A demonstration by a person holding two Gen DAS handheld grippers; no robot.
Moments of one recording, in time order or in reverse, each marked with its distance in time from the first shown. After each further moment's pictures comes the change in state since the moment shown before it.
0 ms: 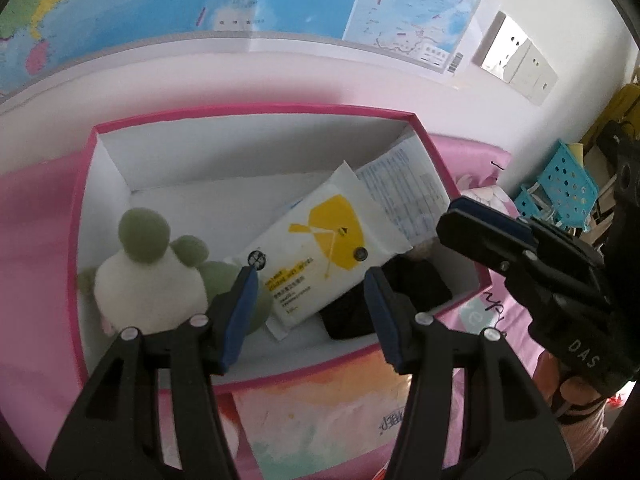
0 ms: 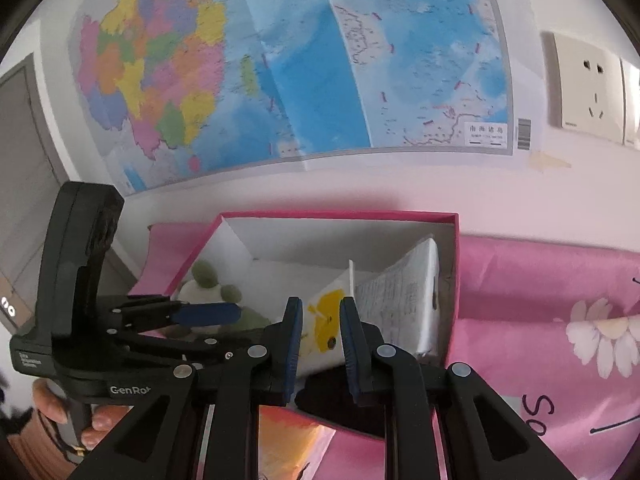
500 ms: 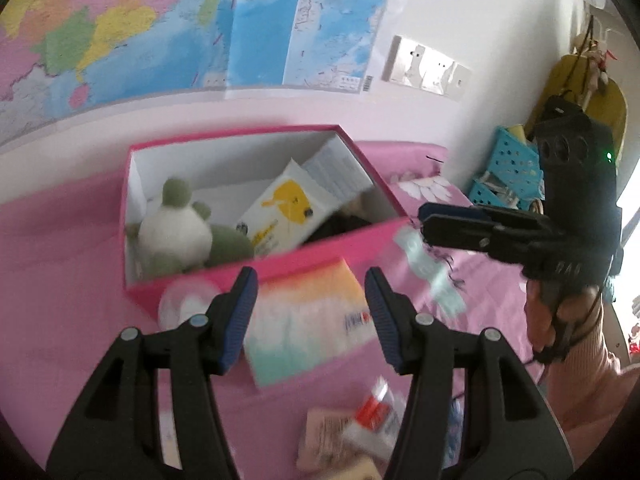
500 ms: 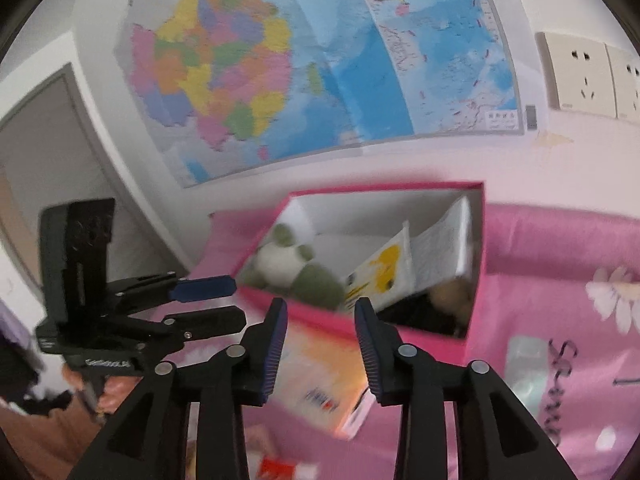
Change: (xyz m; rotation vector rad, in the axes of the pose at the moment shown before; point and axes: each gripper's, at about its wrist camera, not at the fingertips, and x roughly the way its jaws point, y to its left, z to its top) left arm -0.099 -0.007 -0.084 0.132 -0.170 -0.104; right arm -0.067 0.014 -0.046 0.011 0.007 0.220
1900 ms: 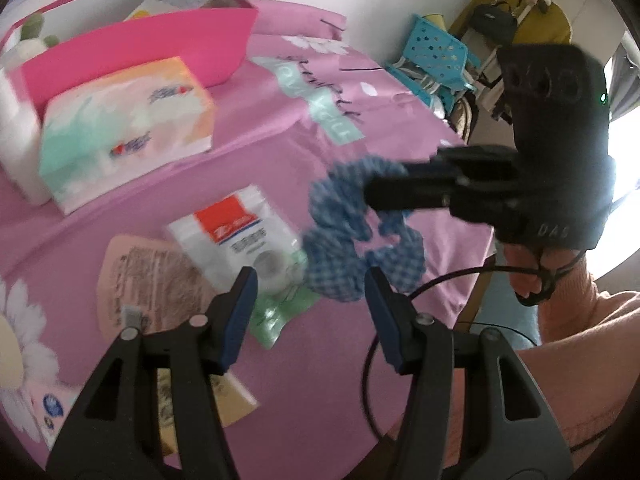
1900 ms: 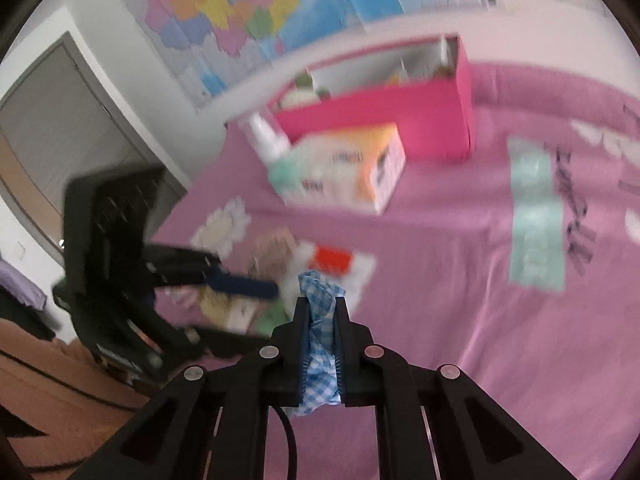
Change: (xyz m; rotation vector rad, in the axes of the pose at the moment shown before) left arm 0.042 -0.085 -0.121 0.089 0.302 -0.290; right arm -0.046 0.019 -0.150 0.030 0.186 -0.008
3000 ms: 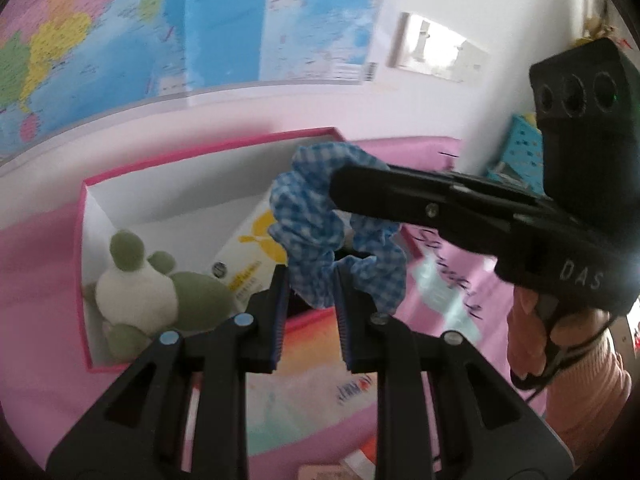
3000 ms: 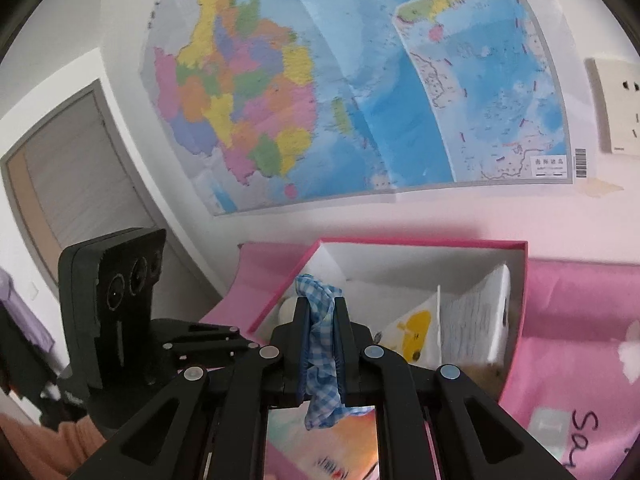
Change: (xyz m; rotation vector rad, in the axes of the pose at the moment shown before) left arm -0.047 0.082 0.173 -0.087 -0.216 0.343; right arm 0.043 -0.027 0.217 -0.041 -0.256 0.106
